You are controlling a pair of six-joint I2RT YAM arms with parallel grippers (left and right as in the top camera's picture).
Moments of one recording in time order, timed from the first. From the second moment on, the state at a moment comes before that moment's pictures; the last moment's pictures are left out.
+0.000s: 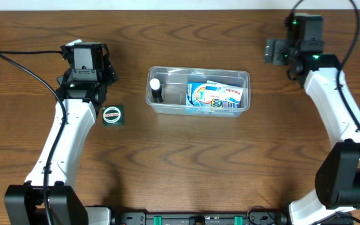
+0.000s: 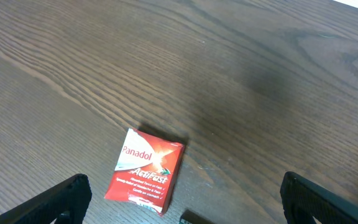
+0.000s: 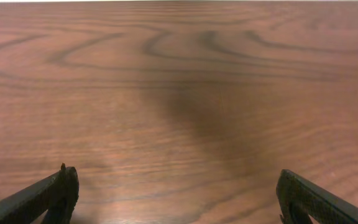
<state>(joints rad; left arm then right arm) -0.03 1.51 1.14 -0.51 -0.40 -0.38 0.02 1.76 1.41 -0.46 0.13 0.07</state>
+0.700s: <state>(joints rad) -0.03 1.51 1.14 -0.50 -0.40 -0.38 0.01 1.76 1.41 -0.46 0.13 0.13</state>
